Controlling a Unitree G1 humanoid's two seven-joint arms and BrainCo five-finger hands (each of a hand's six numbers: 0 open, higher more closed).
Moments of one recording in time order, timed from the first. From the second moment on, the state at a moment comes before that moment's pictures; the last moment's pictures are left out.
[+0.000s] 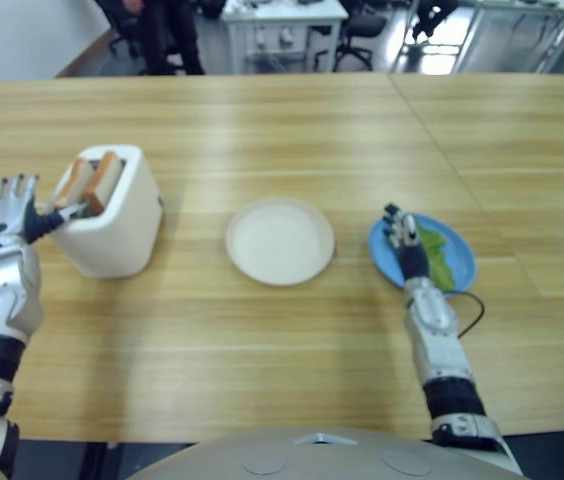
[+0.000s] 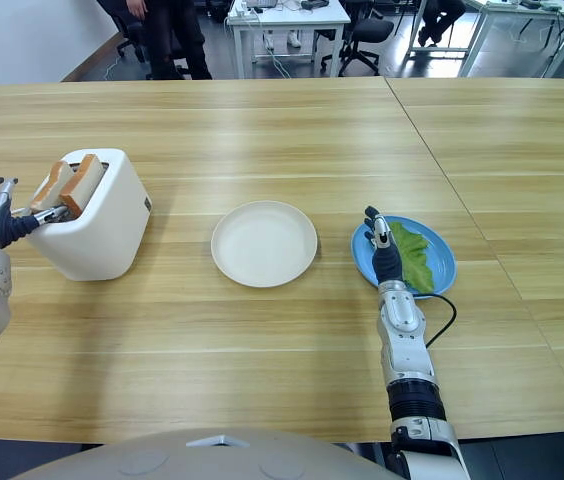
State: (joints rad) left arm -0.23 0.86 -0.02 0.38 0.78 0.30 0.21; right arm -0.11 -0.14 -0.15 0.34 0.04 -0.26 0.05
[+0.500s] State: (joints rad) left arm -0.22 0.82 0.00 0.29 0.72 0.25 0.29; right arm -0.10 -0.14 -0.15 0.34 0.04 -0.25 0.05
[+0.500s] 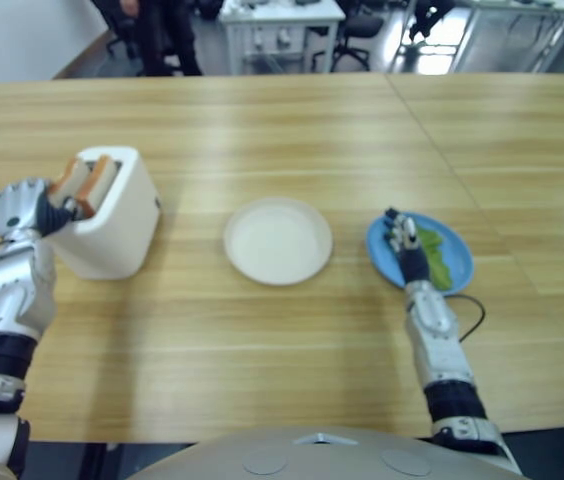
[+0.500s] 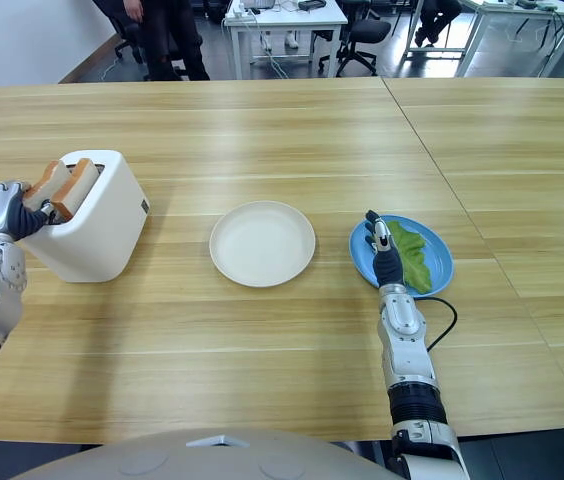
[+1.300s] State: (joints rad) left arm -0.26 0.29 0.00 -0.12 0.15 -0.01 0.03; right arm -0.13 -0.13 -0.11 0.41 0.02 -0.23 0.05
